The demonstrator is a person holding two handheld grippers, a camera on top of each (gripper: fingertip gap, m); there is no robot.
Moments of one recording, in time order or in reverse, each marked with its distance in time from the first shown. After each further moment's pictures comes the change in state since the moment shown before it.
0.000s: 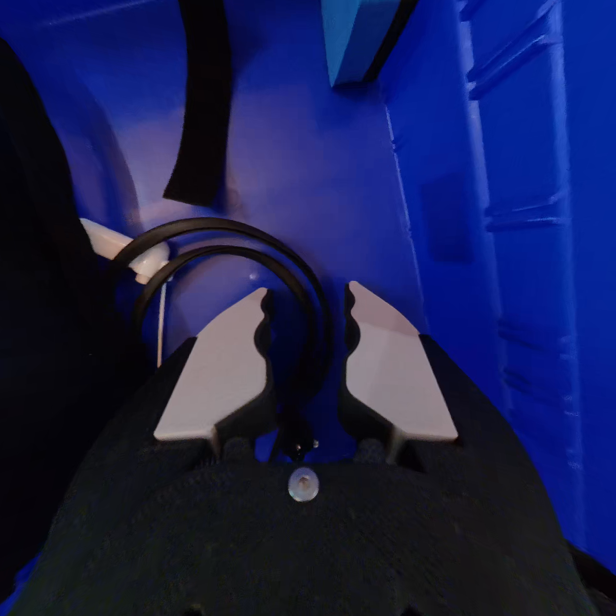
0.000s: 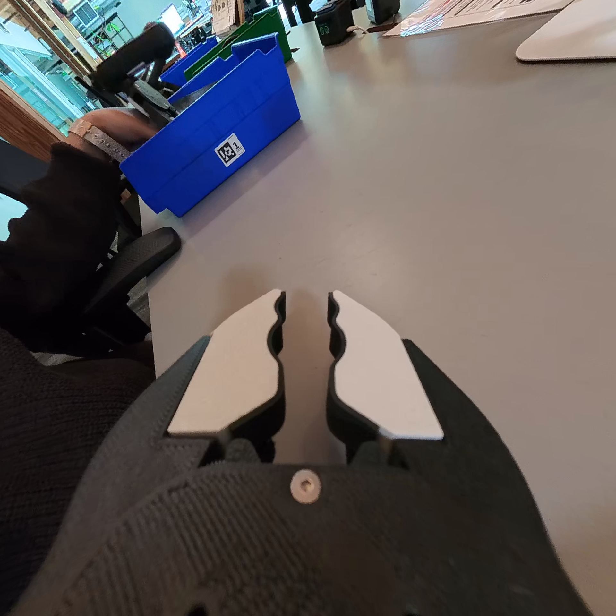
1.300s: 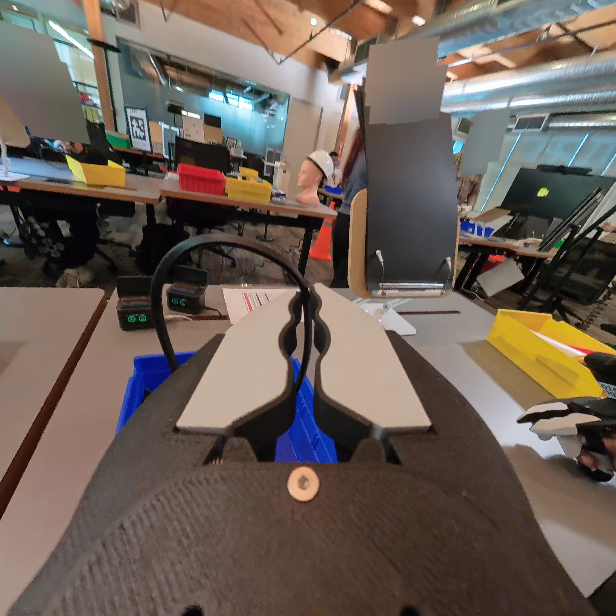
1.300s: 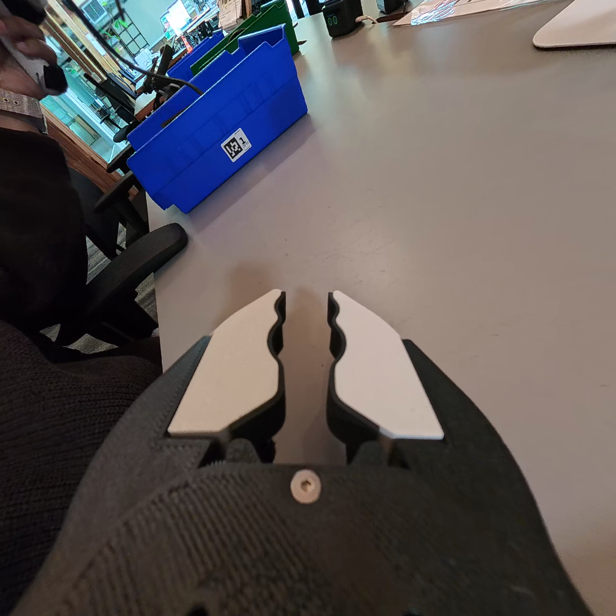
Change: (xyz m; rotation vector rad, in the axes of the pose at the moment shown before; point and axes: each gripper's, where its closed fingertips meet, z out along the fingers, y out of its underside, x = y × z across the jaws) left arm 0.035 -0.083 -0.280 1.263 0.143 -0.030; right arm -0.004 0.003 0.002 -0.013 -0.022 0.008
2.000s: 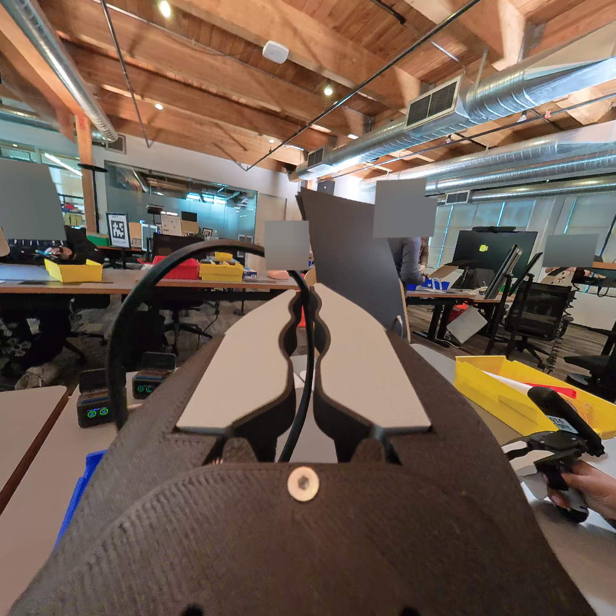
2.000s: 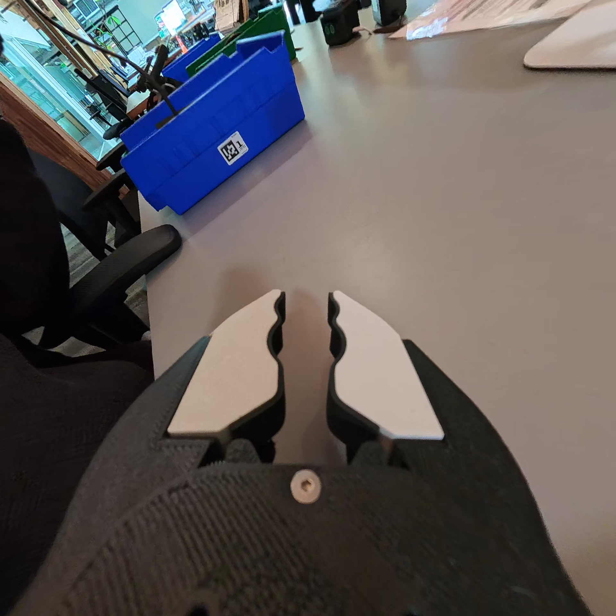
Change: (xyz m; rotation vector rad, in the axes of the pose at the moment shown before) left arm 0.059 -0.059 -0.022 0.253 0.120 0.060; right arm -0.001 -0.003 0.002 0.012 0.021 -0.032
